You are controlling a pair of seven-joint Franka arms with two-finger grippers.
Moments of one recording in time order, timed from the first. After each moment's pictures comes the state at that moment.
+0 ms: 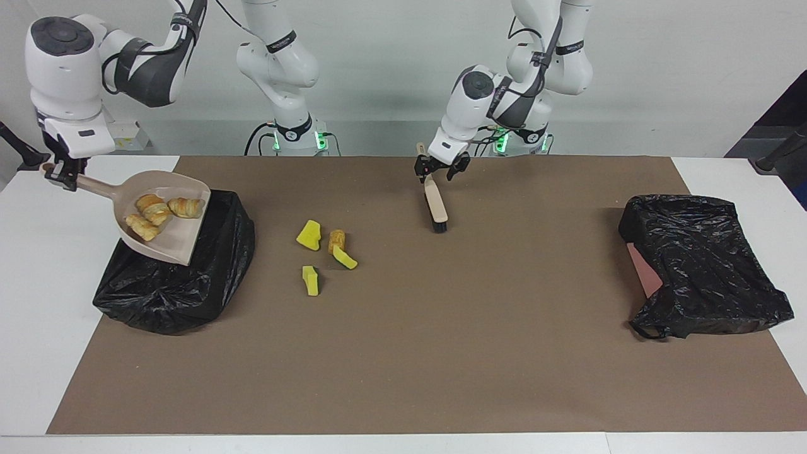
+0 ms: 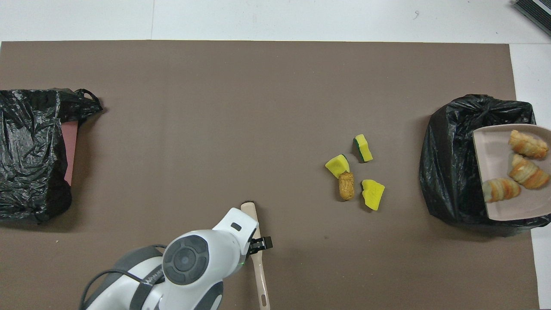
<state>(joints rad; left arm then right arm) -0.54 -0.15 -0.22 -2.42 -0.33 2.30 -0.72 -0.31 -0.07 -0.04 -1.91 -0.60 2.05 -1.79</state>
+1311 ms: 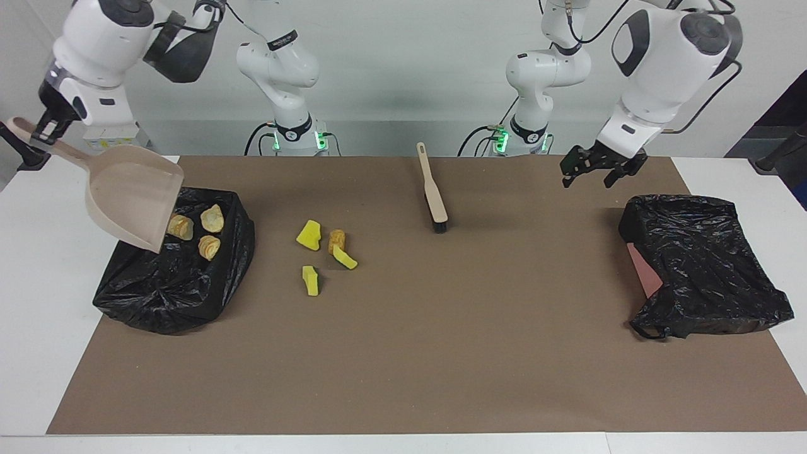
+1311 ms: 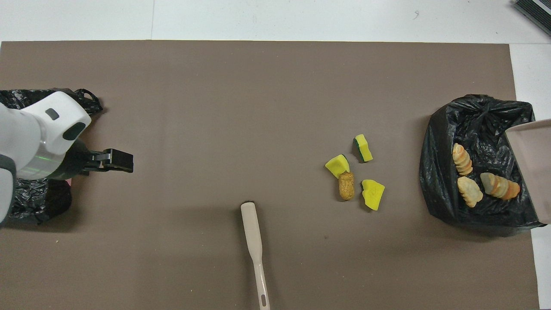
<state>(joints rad) 0.07 -0.05 -0.20 -1.72 -0.07 1.61 -0.11 -0.30 -0.16 0.18 -1.85 -0.77 1.79 -1.44</state>
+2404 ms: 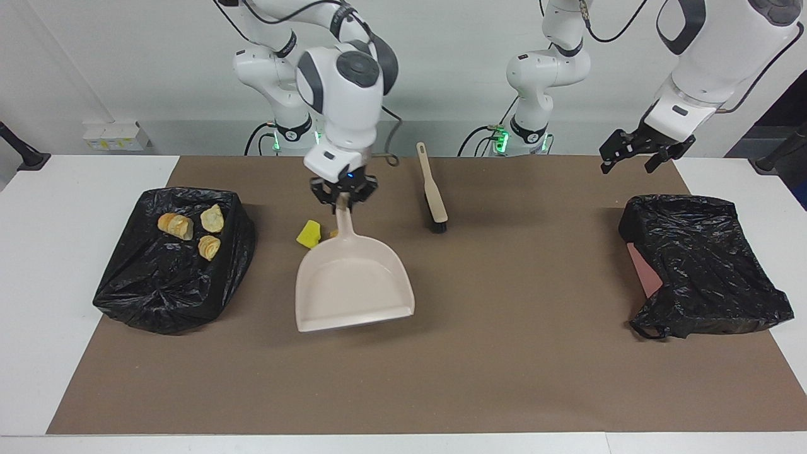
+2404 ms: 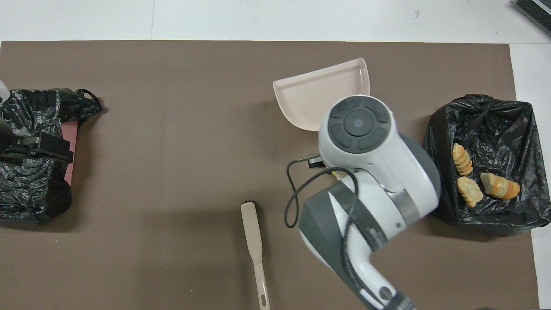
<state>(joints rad) 0.13 -0.02 -0.18 -1.60 -0.03 1.49 -0.04 0.22 0.25 0.33 -1.62 -0.22 1.80 0.47</state>
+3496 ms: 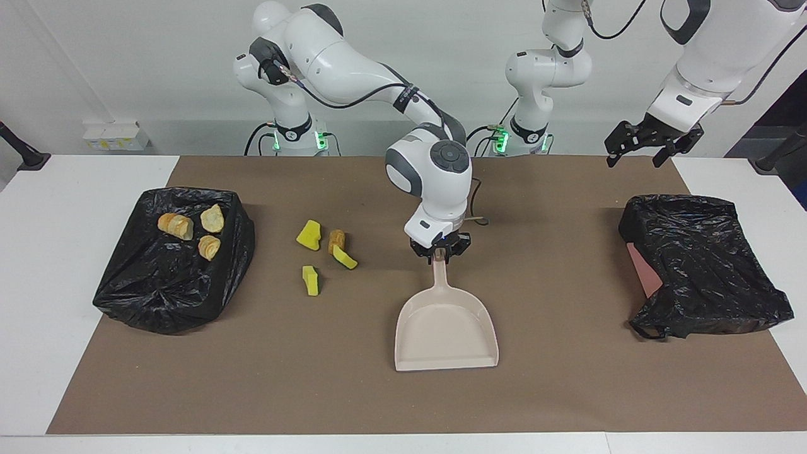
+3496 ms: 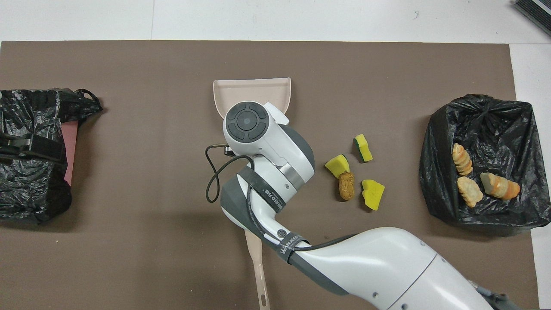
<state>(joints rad) -0.03 -0.02 -0.03 -1.56 0.00 1.46 0.00 0.41 0.68 0.32 -1.32 -0.22 1.99 0.72</state>
